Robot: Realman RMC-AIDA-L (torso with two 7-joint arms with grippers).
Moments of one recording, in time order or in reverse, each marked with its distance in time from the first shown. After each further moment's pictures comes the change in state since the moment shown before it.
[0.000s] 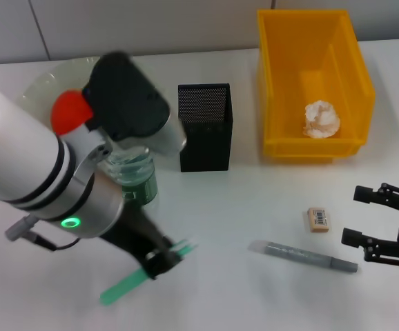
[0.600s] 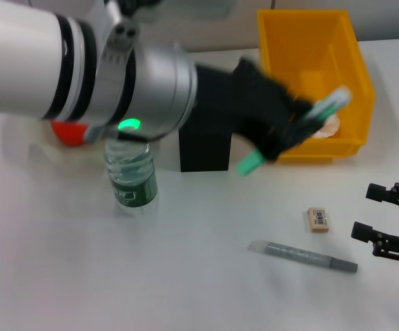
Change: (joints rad) left arm 0.002 -0.001 -0.083 0.161 -0.326 -0.365 0.275; right arm -0.015 -0.007 0.060 0.045 -0.003 0.011 0.000
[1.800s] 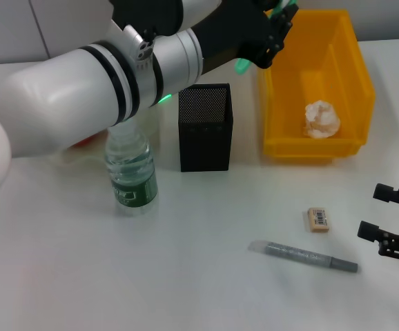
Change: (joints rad) left arm 0.078 0.000 0.271 -0.317 -0.080 -0.907 0.261; right arm -0.010 -0.004 0.024 0.006 -0.005 0.003 -0.008
